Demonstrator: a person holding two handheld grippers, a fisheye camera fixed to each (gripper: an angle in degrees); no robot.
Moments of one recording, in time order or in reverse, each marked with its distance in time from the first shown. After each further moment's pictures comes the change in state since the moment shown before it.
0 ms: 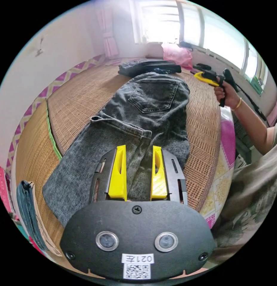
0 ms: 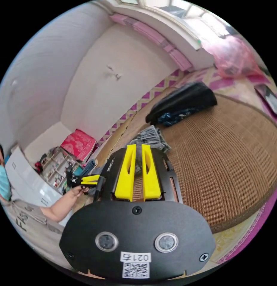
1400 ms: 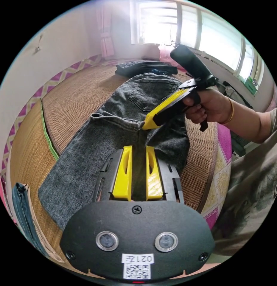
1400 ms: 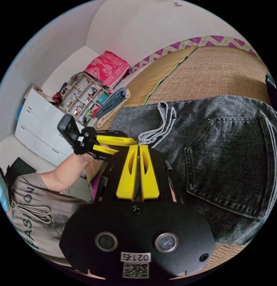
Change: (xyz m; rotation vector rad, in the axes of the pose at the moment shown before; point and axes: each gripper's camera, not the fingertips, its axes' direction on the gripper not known) left arm 0.000 0.034 0.073 0.084 0.041 0.014; right arm -0.119 0.017 0.305 -0.723 -0.281 -0.200
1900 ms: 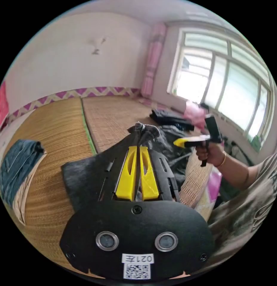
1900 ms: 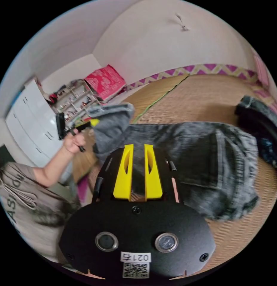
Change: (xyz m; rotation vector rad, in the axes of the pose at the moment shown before) left arm -0.034 0.257 -0.070 0.531 -0.064 -0.515; right arm -0.019 0.073 -0.080 0.184 0.321 -0.158
